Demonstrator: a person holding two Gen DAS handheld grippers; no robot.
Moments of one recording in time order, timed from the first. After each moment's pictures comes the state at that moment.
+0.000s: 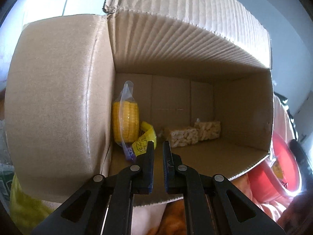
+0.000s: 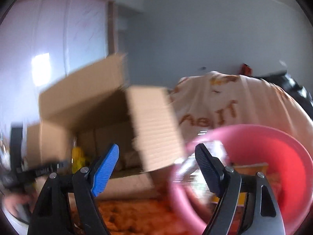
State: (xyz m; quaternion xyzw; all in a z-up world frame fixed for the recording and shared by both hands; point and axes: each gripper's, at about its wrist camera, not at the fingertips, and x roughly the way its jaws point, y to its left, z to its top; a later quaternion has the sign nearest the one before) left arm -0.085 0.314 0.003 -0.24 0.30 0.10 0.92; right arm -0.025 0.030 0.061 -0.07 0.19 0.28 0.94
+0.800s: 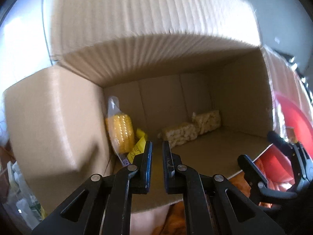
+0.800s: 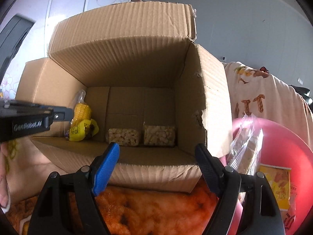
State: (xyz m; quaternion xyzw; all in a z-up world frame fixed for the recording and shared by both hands) left arm -0.035 0.283 0.038 -0.10 0.41 0.11 0.90; right arm -0.026 0.069 0.017 -0.17 0.25 0.30 0.91
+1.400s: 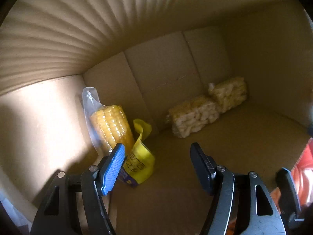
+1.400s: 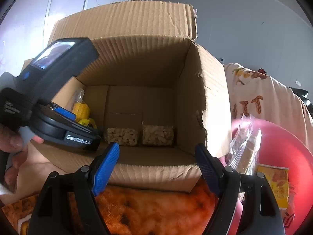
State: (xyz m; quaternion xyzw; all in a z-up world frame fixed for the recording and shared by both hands) left arm 0.023 0.283 0.004 -0.02 0.54 0.12 0.84; right arm -0.025 0.079 0.011 -0.18 0.24 0.29 0.91
